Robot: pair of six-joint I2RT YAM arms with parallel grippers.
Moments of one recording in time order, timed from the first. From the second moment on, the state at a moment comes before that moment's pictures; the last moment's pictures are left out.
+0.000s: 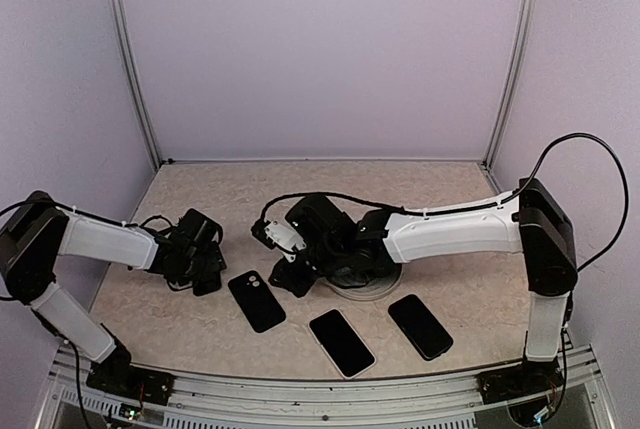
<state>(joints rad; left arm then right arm) -0.54 1.56 0.65 -0.14 -0.42 -0.87 1.13 1.96 1.42 -0.25 -0.11 0.13</state>
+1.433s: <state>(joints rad) -0.61 1.31 0.47 -0.11 -0.36 -1.14 1.09 2.61 2.01 0.11 -0.51 0.73</state>
